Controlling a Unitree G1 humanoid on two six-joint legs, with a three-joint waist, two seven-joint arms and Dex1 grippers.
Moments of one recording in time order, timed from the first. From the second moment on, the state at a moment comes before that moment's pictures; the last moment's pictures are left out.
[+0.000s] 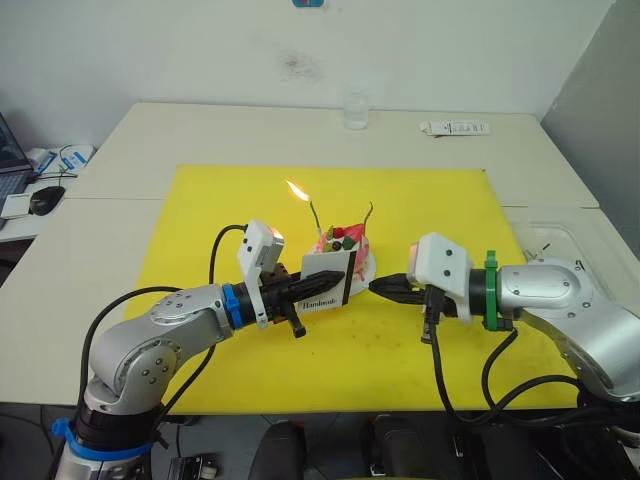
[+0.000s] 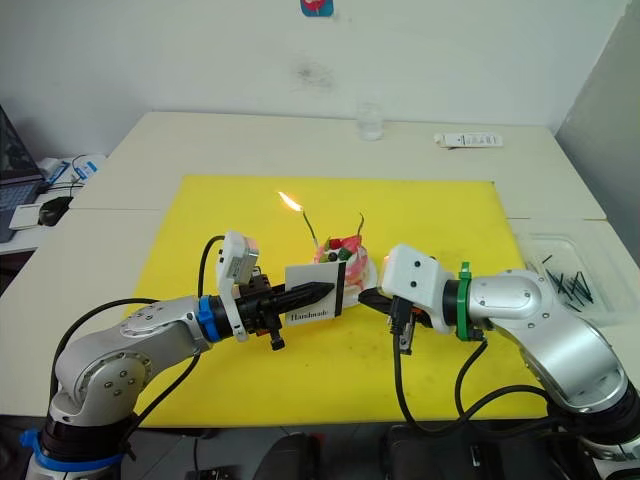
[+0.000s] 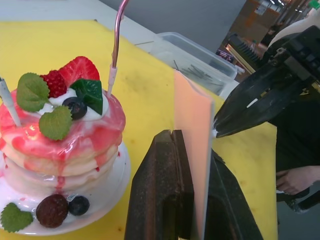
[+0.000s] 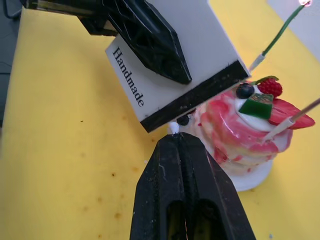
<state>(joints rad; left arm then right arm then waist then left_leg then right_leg) -0.26 0.58 0.03 -0.52 -0.93 0.87 -0.56 -0.49 -0.75 0.22 -0.74 0.40 0.88 0.81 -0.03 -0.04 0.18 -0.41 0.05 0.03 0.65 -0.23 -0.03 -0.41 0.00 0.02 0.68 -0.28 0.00</state>
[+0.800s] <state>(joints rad) -0.25 0.56 0.03 -0.52 -0.92 0.88 -0.57 -0.52 -0.72 0.34 -0.67 0.29 0.82 0.77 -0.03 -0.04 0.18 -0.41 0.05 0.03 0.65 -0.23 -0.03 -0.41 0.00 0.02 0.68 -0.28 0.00</state>
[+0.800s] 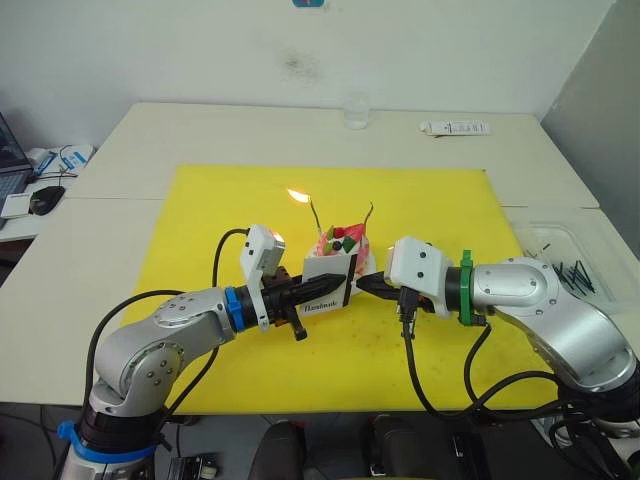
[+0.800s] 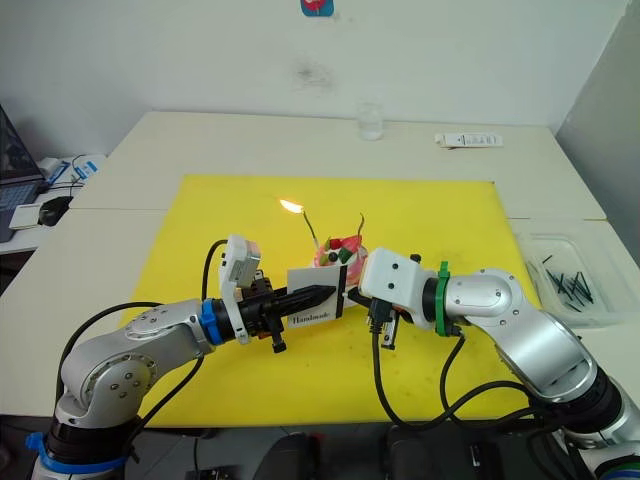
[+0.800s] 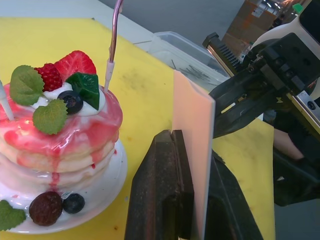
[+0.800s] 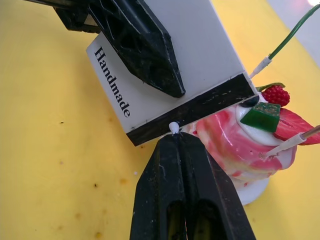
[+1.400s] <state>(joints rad) -0.25 0.53 0.04 -0.52 -0.95 0.91 -0.52 -0.52 -0.74 0.33 -0.66 0.27 0.82 0.79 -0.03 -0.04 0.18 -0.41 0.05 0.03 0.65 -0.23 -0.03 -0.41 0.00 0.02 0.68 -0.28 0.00</state>
